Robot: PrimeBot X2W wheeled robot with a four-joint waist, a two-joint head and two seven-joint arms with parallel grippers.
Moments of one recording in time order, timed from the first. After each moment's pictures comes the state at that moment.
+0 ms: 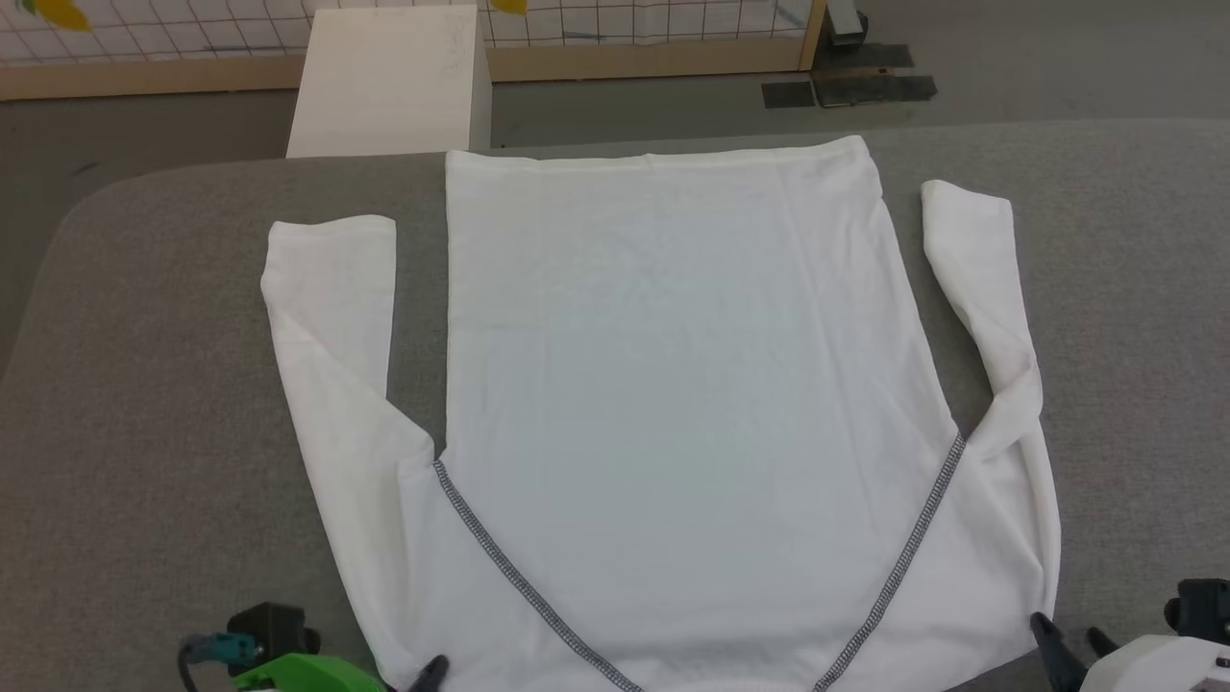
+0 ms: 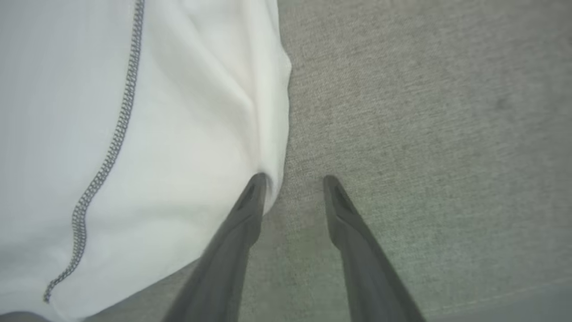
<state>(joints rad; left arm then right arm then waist) 0.20 0.20 -0.10 -0.03 -0.74 0.12 0.54 0.17 -0.05 -0.28 0.04 0.31 0.13 0.49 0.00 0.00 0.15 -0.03</state>
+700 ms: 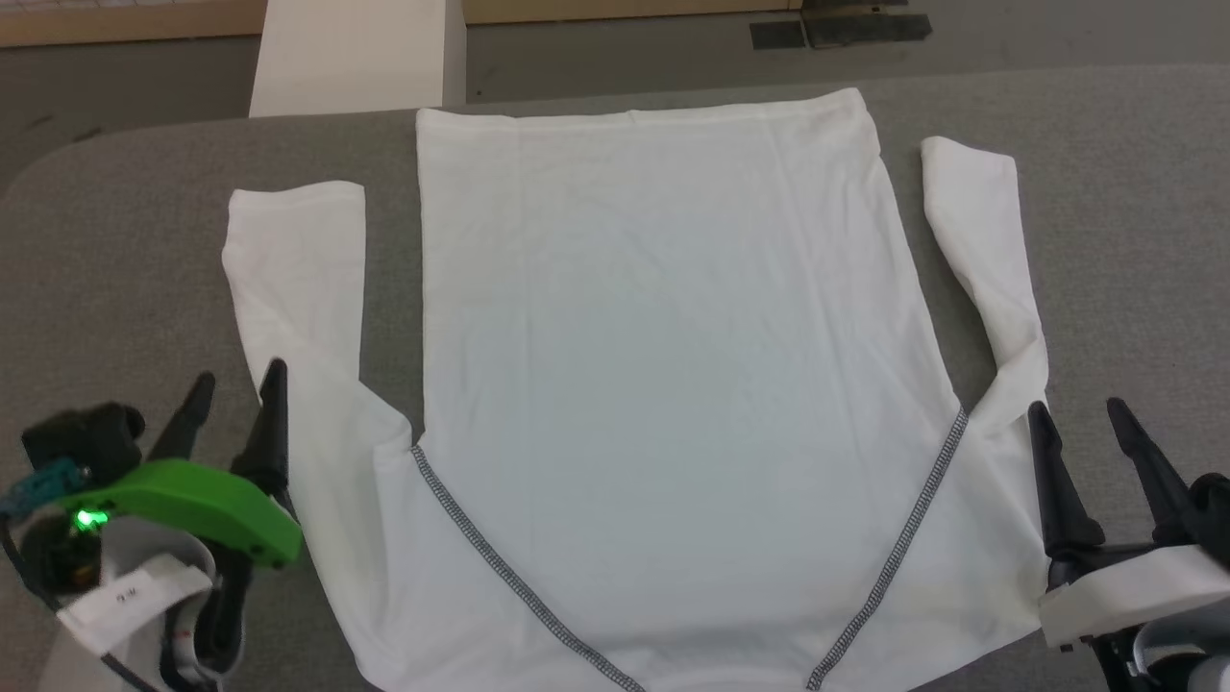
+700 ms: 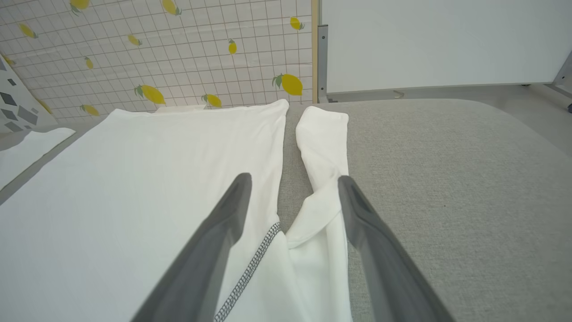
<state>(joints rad) -0.11 0.30 0.00 0.00 -0.56 0.00 0.09 0.06 -0.14 -0.12 -0.10 0.22 0.13 -0.01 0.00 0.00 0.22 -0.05</state>
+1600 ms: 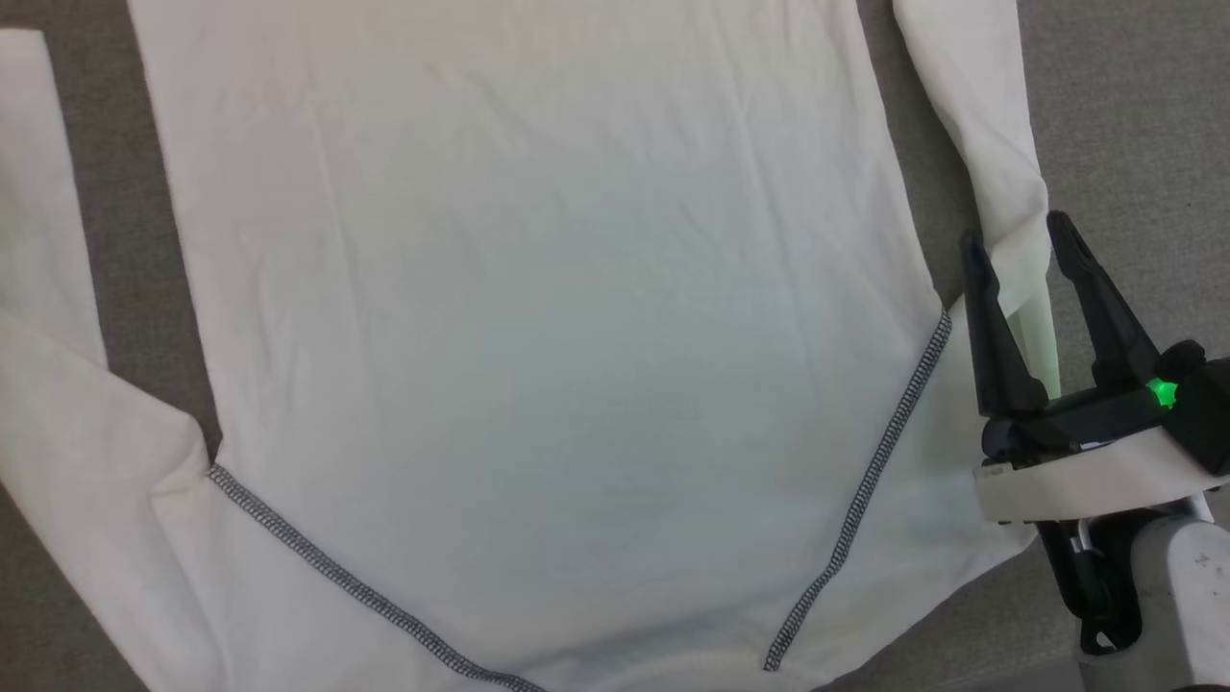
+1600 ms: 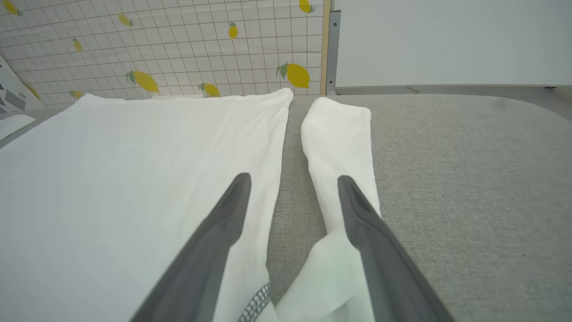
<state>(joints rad) -0.73 0.65 0.08 0.22 -0.53 0.15 0.77 -0.19 -0.16 0.05 -0.14 0.25 0.13 -0.12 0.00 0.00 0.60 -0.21</state>
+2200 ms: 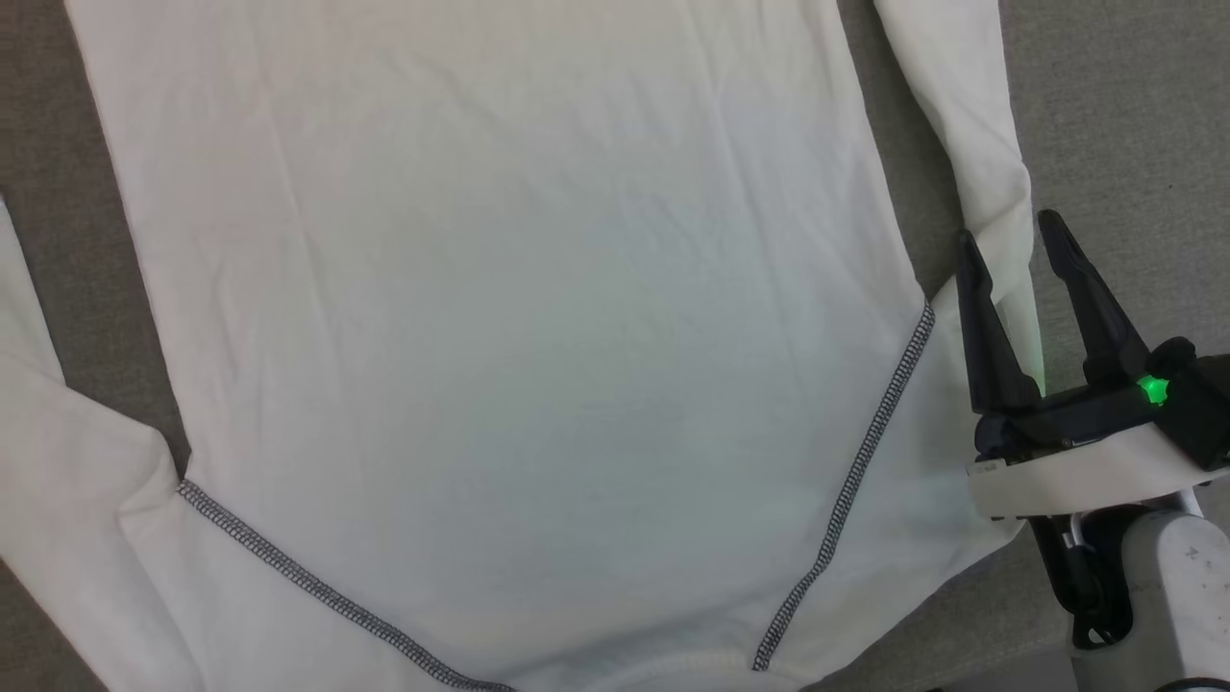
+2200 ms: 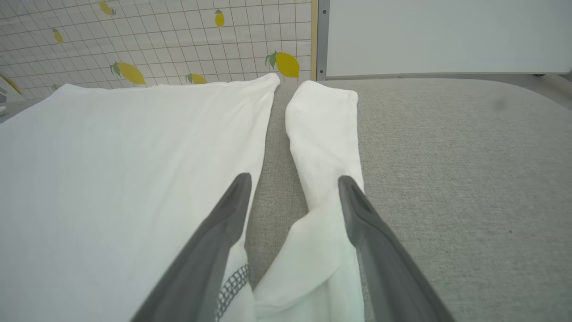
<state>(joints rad) -0.66 0.70 0.12 0.14 -0.48 0.26 0.73 -0.21 -0.15 0.06 -0.11 0.25 0.13 -0.14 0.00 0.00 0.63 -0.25</state>
